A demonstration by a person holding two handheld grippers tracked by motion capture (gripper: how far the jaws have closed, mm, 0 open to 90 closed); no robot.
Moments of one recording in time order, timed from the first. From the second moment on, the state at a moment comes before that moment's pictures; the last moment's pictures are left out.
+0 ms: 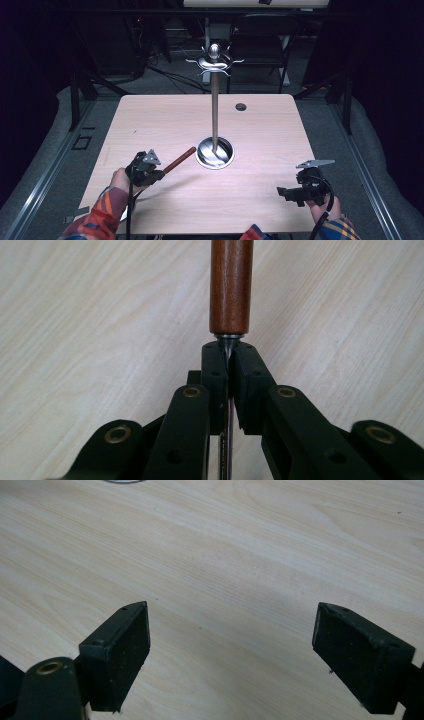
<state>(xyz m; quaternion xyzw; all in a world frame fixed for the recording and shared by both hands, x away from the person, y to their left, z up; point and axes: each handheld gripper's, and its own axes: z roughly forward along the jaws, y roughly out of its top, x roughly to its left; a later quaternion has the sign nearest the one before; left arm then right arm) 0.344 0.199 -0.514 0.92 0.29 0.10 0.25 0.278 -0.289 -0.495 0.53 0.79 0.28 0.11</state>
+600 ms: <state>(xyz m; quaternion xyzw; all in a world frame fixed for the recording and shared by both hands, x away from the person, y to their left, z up) 0.329 0.209 -0.478 0.88 0.29 0.16 0.35 0.277 -0.290 -0.496 0.53 0.79 0.29 0.10</state>
